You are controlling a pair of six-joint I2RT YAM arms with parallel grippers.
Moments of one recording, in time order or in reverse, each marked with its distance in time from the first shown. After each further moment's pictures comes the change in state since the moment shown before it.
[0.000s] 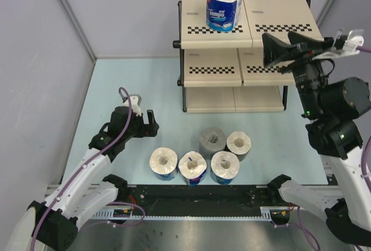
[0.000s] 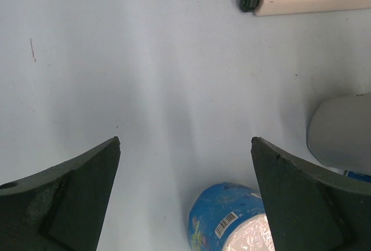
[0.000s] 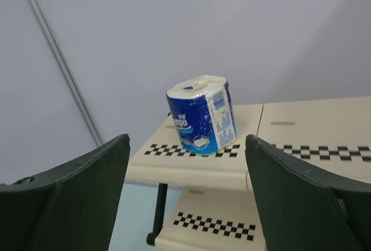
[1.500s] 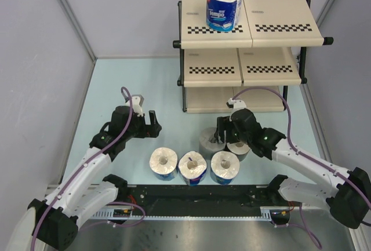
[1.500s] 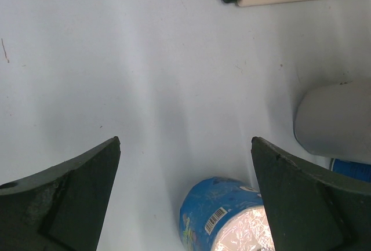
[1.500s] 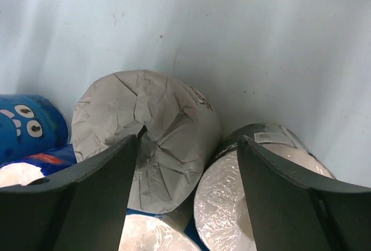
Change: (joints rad) left arm 0.000 0.014 0.000 0.009 0.071 0.000; right arm 0.233 0.019 -0.862 -0.284 -0.073 0.334
